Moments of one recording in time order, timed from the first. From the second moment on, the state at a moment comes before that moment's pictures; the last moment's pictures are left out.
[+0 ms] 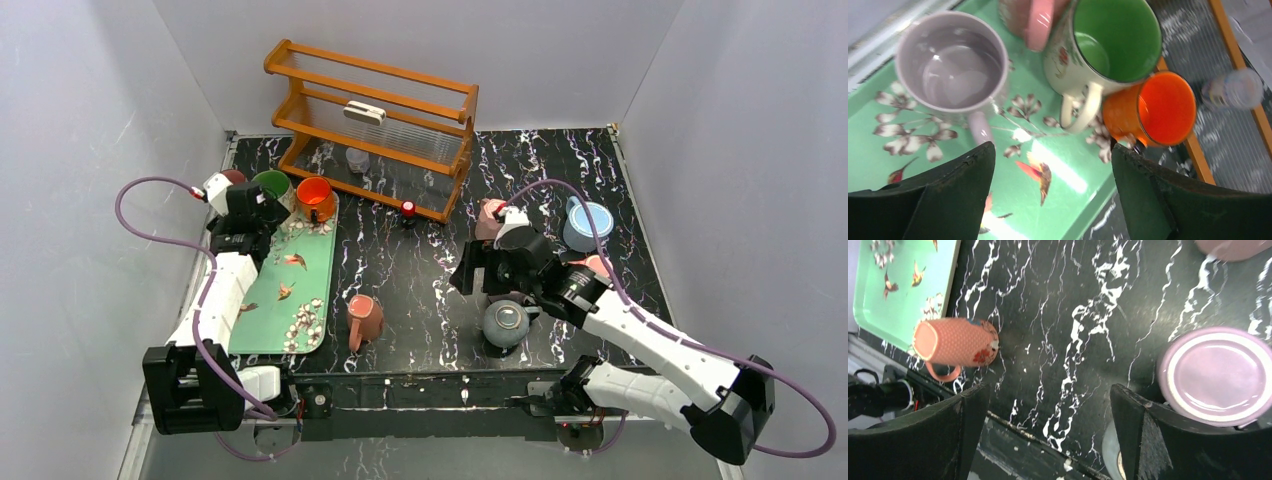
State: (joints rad) left arm 0.04 1.20 0.86 -0.31 -0.45 -0.63; right arm 0.85 0.94 0.82 -0.50 0.10 0.63
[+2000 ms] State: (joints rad) left arm -0.04 0.83 0.61 -0.41 0.14 -0.43; right arm 1.23 1.78 1.14 -0.19 -0.10 1.10
